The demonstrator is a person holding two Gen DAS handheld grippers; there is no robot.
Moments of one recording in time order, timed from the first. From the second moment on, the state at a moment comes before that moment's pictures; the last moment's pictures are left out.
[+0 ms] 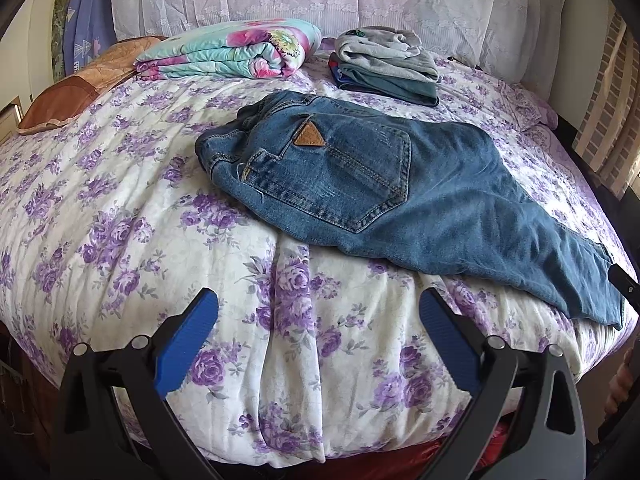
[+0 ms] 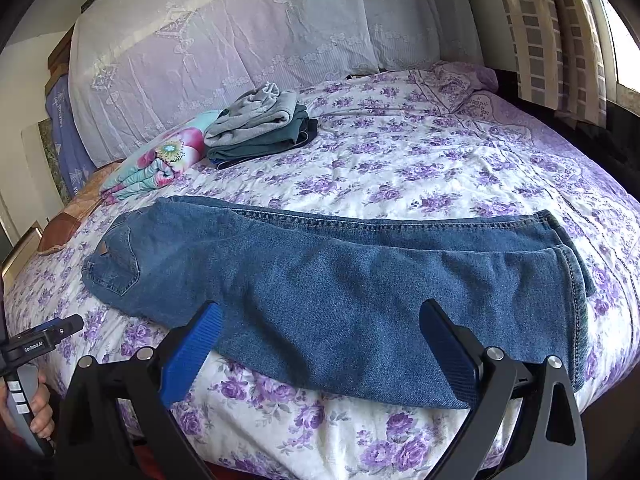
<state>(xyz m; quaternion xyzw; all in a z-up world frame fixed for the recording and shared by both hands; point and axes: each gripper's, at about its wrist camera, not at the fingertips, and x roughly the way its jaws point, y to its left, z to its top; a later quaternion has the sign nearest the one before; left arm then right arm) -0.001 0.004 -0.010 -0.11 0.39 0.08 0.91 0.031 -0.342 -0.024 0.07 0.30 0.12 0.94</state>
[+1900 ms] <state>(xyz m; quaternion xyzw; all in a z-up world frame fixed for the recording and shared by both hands) 0.001 0.000 -0.026 -0.12 0.40 0.07 0.90 0.040 -0.342 -0.038 0.08 0.33 0.12 0.93</state>
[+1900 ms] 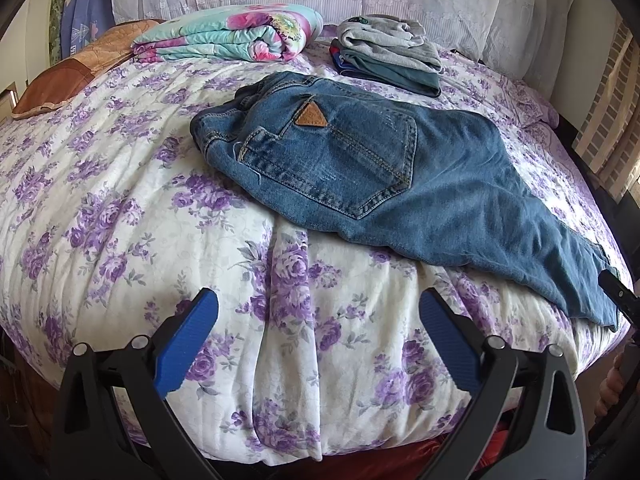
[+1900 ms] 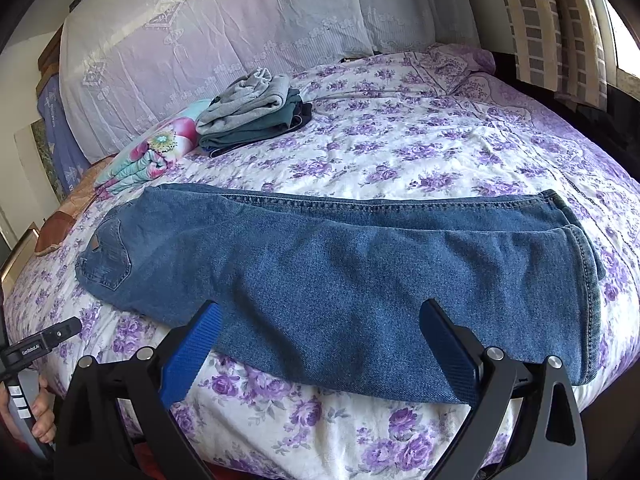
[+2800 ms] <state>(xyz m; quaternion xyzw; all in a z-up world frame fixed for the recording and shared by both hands) 0.013 0.014 -0.033 -0.14 0.42 0.07 0.89 0.036 -0.322 -0.039 -0.03 0.32 0.10 0.94</state>
